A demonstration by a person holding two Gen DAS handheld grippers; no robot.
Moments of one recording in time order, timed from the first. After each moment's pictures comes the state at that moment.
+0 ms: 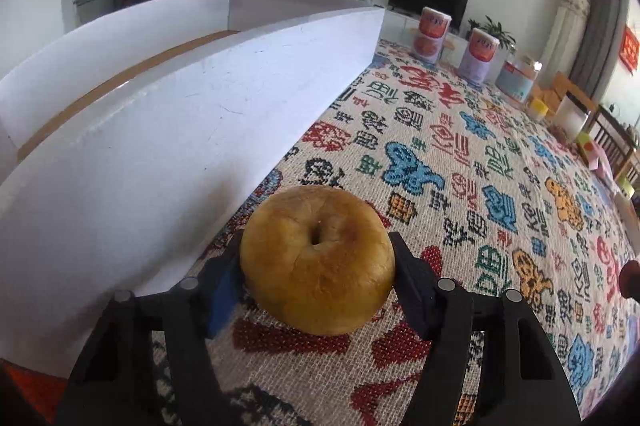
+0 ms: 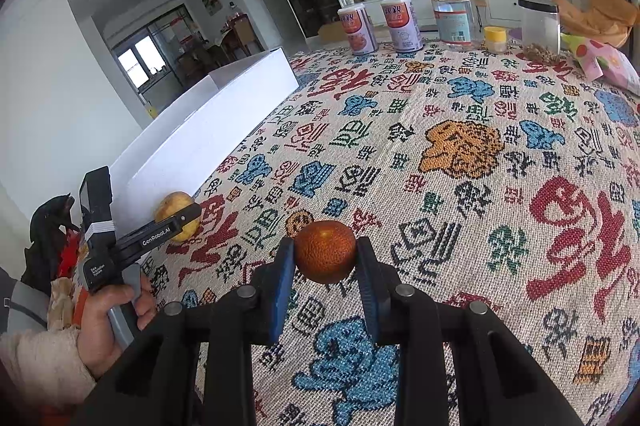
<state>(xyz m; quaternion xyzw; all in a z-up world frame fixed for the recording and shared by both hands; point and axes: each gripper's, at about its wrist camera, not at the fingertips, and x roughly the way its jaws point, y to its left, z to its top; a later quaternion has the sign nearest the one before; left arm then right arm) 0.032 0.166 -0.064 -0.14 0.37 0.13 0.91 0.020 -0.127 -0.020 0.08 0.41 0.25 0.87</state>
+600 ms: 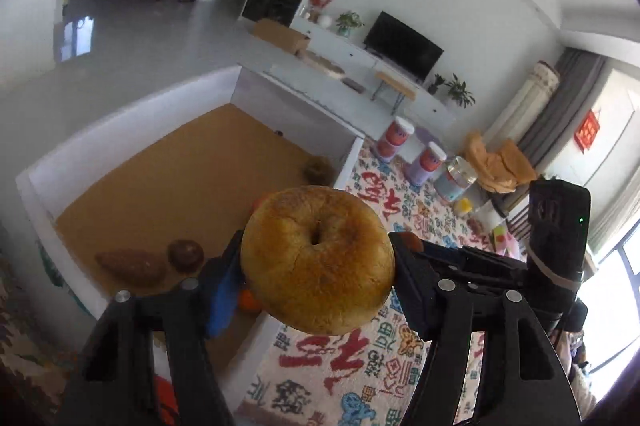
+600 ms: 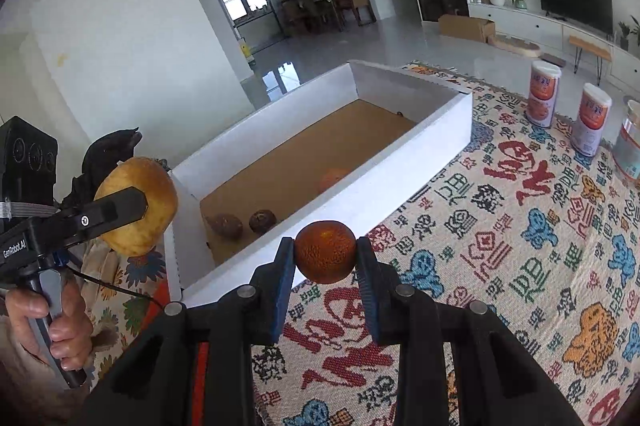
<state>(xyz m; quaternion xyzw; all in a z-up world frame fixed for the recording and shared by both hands) 0.004 0.292 0.114 -0.25 0.33 0.07 0.91 0.101 0.104 0.080 -0.04 0.42 0.44 0.79</state>
